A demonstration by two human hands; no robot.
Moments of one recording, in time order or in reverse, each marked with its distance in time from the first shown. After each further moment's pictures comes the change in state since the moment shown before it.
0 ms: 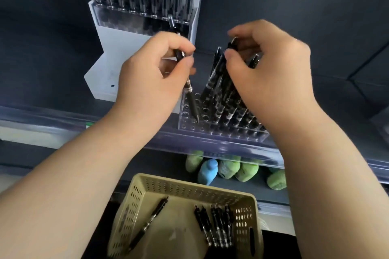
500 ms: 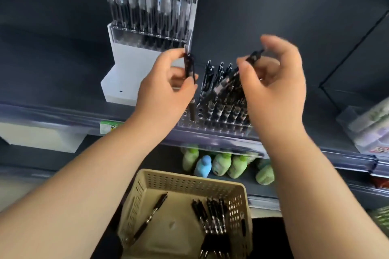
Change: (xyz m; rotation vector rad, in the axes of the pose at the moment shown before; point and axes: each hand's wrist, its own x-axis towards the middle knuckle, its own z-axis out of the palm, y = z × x) left_hand -0.027 0.025 -0.009 -0.045 -0.046 -0.077; right_hand -0.045 -0.025 -0.035 0.391 0.221 0.226
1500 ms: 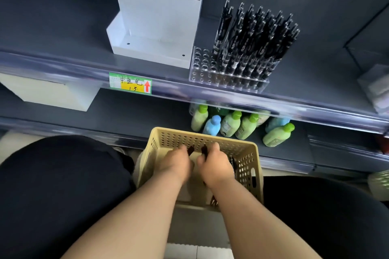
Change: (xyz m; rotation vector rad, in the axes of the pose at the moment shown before) left_hand -0.149 -0.181 0.062 0.870 -0.669 -0.710; right_hand -0.183 0.154 0.054 -0.670 -0.763 0.700
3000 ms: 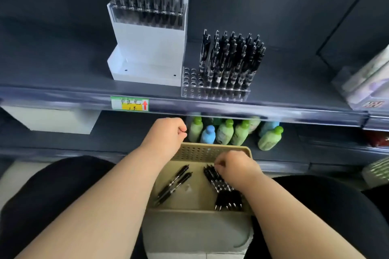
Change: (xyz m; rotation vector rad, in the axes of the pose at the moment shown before) left_hand -0.043 0.013 -0.118 -0.211 0.330 0.379; right_hand -0.031 0.014 -0.081 -0.371 -0.056 -0.141
